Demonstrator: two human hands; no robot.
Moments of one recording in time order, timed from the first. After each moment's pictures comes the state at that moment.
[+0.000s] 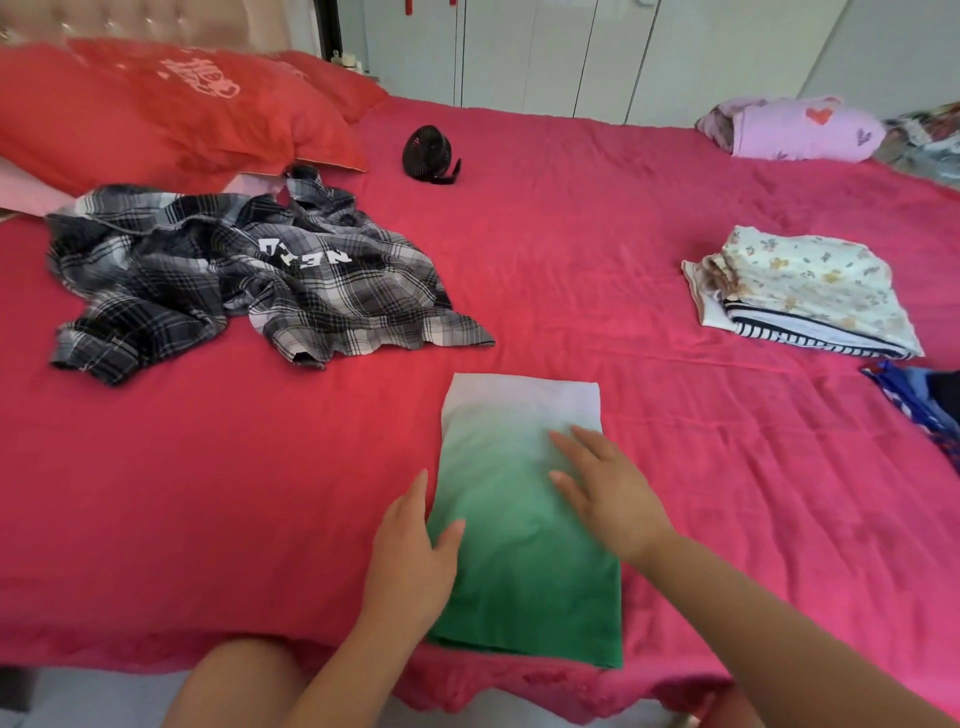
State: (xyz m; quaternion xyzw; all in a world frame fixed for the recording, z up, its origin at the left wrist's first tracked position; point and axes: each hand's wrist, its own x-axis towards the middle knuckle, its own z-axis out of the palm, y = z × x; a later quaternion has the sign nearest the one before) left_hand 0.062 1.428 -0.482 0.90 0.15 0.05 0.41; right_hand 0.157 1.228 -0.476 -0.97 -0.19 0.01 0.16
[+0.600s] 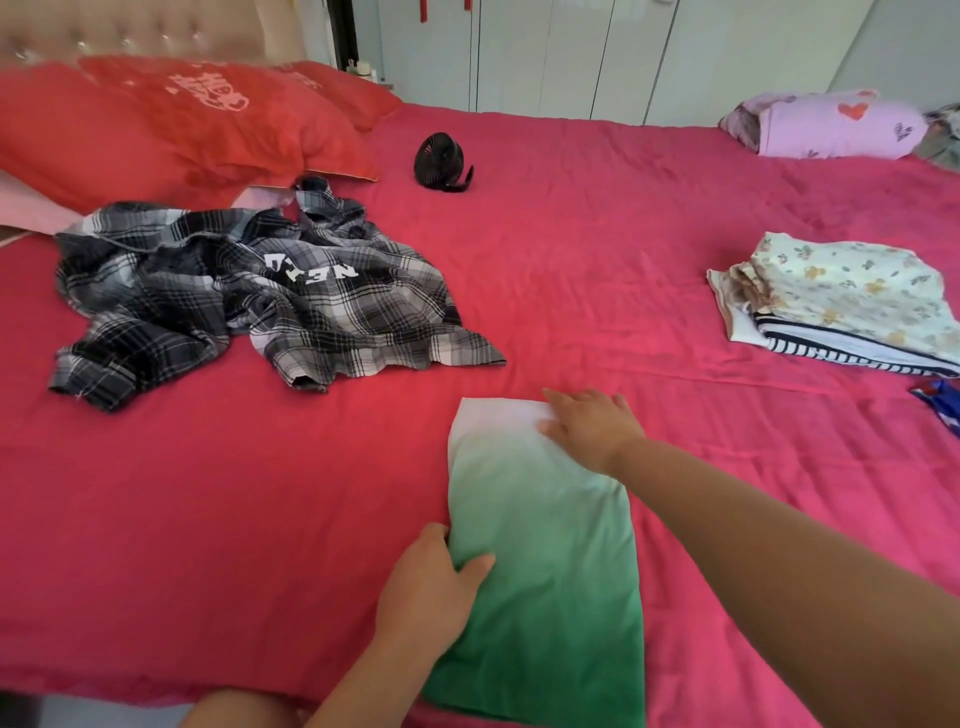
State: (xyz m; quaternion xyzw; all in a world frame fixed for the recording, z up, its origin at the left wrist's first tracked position) left_hand 0.093 1.420 -0.482 0.91 0.20 -0.06 0.36; right_hand 0.270 1.260 -0.457 -0.98 -0.19 0.10 0.00
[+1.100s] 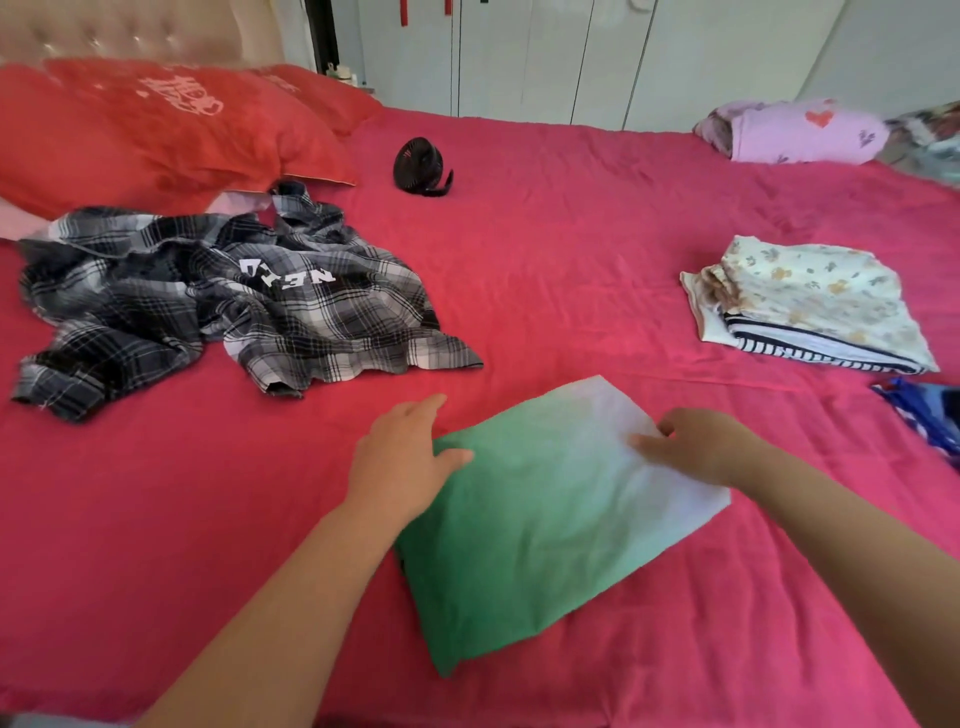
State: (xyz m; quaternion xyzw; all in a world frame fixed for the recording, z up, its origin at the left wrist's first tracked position) left_hand 0.169 1.444 -0.429 0.96 0.06 0.07 0.25; right_hand 0.245 1.161 -0.408 -0.99 -0.04 0.14 0.02
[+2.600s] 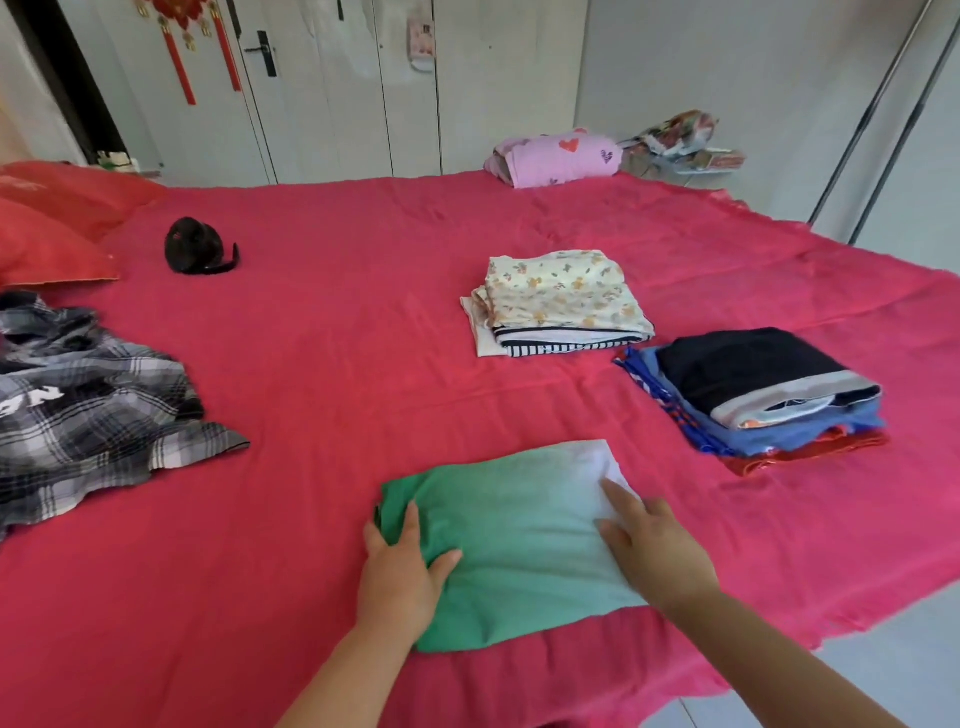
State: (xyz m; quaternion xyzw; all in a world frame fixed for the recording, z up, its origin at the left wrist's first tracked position) left_hand 0.162 1.215 -0.474 0.96 0.04 -0.10 0.27; right_hand 0.137 0.963 -0.482 -0.98 0.13 0.00 0.15
